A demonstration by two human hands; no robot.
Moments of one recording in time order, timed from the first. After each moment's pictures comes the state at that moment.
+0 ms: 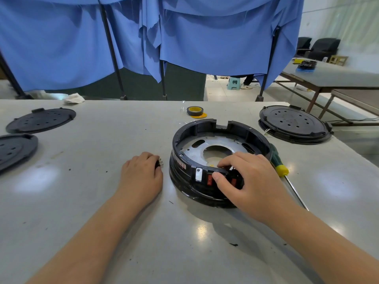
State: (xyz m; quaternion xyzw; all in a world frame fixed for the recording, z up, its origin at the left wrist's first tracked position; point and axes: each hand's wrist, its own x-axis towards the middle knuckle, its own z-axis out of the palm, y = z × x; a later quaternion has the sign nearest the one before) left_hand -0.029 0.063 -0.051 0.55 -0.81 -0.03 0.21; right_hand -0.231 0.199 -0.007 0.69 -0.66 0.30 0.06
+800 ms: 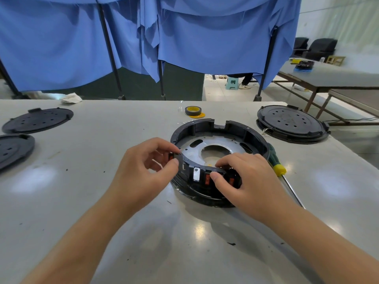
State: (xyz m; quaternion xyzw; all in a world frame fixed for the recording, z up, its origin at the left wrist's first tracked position) left_hand -0.030 0.121 0.010 0.33 -0.75 -0.34 0.47; right_hand -0.231 0.200 -0.004 0.69 -0.67 0.29 0.05
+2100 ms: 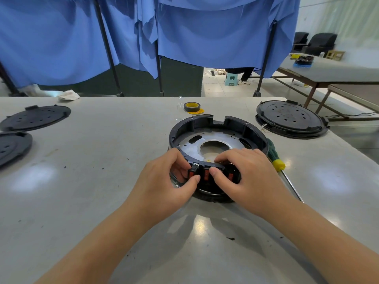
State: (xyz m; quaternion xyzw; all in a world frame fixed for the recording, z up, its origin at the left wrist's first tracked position) left_hand -0.048 0.132 -0.018 0.31 -0.82 -0.23 0.42; right_hand -0.232 0.199 -0.005 0.69 -0.66 0.29 0.06
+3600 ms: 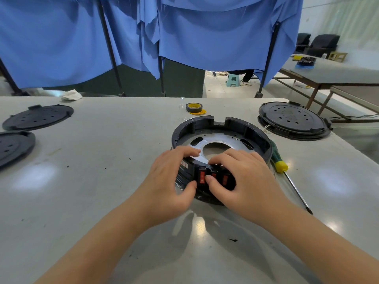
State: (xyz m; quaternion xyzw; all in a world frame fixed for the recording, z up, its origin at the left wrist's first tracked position) left_hand -0.043 0.129 -0.018 0.29 -0.86 -0.22 0.34; right_hand -0.217 0.201 -0.004 0.70 -0.66 0.28 0.08
